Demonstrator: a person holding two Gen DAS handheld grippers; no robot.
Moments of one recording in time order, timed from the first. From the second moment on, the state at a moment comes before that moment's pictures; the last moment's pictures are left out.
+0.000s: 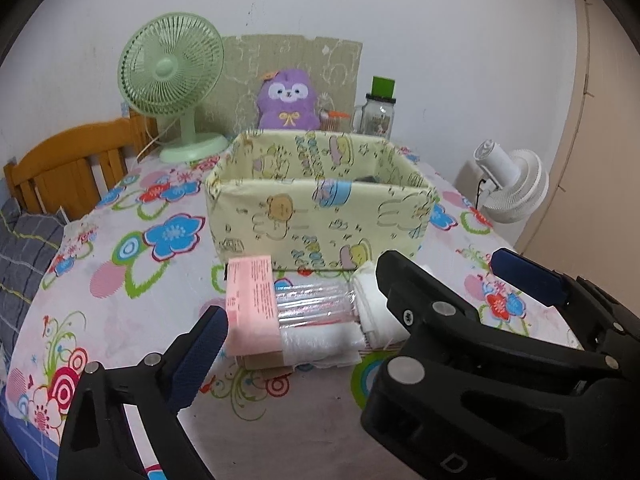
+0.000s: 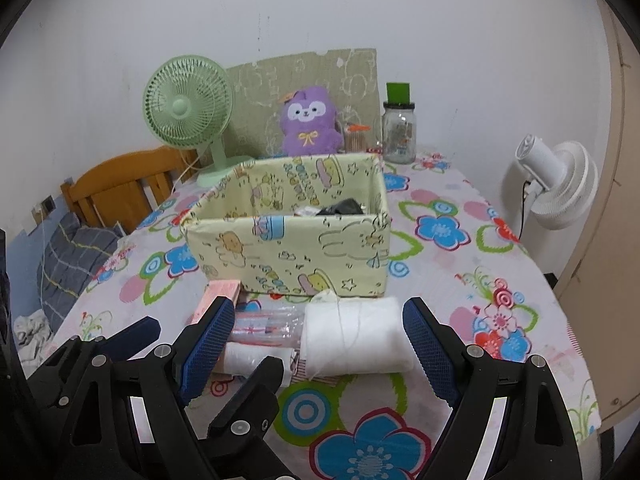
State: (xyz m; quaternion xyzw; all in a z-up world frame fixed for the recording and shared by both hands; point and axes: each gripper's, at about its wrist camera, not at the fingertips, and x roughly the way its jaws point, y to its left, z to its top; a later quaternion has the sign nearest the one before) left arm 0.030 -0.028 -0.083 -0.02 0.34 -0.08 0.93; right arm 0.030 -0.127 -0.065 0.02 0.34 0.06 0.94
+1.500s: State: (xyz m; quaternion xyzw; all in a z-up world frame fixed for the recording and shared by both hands) left arm 0.091 0.001 -0.127 -0.02 0.41 -0.02 0.91; right arm 0.093 -0.123 -0.121 0.04 0.42 0.04 0.90
